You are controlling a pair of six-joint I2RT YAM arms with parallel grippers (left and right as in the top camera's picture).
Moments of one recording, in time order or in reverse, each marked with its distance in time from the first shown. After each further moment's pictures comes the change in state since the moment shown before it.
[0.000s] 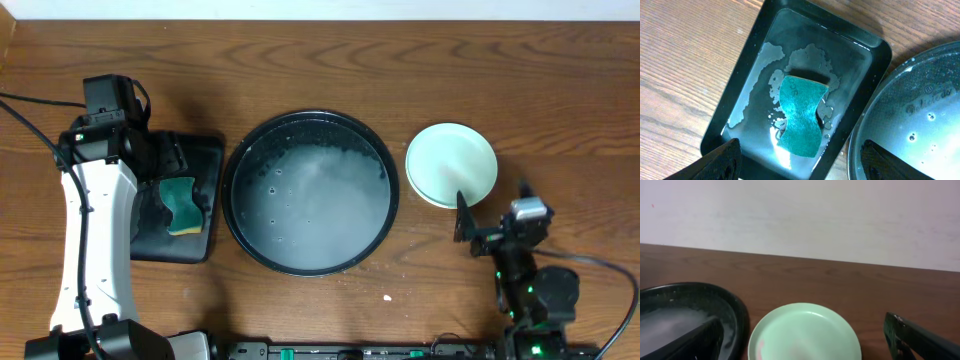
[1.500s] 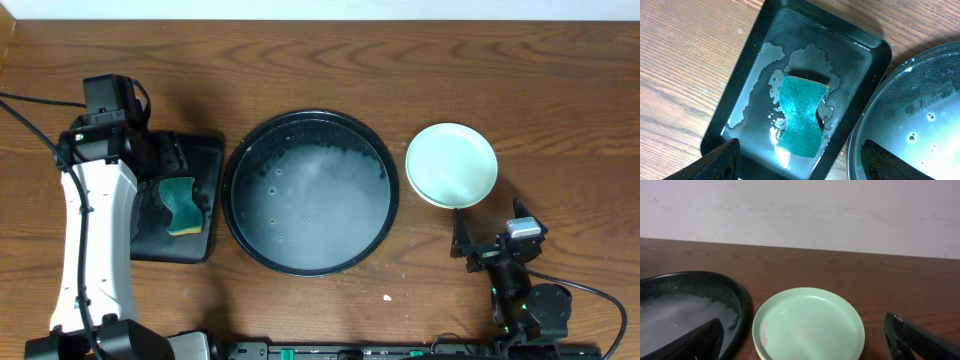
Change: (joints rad) left arm 0.000 0.000 0.000 0.000 0.000 0.000; right arm 0.003 -0.284 -0.082 -0.213 0.000 0.013
